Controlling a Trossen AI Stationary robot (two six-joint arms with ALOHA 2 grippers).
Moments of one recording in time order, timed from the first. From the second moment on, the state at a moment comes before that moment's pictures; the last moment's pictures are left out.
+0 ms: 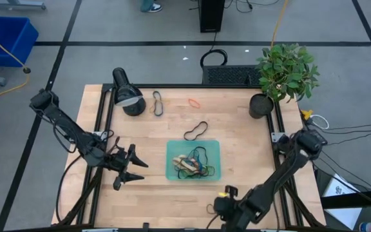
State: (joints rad) left arm -0.74 0.87 0.32 0.41 -0.44 -0.37; right arm 0.82 1.89 1.36 -0.61 0.27 1.03
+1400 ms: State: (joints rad) left arm -0.73 0.87 0.32 0.41 -0.44 -0.38; right arm 0.79 1.94 1.35 -0.60 0.08 0.92
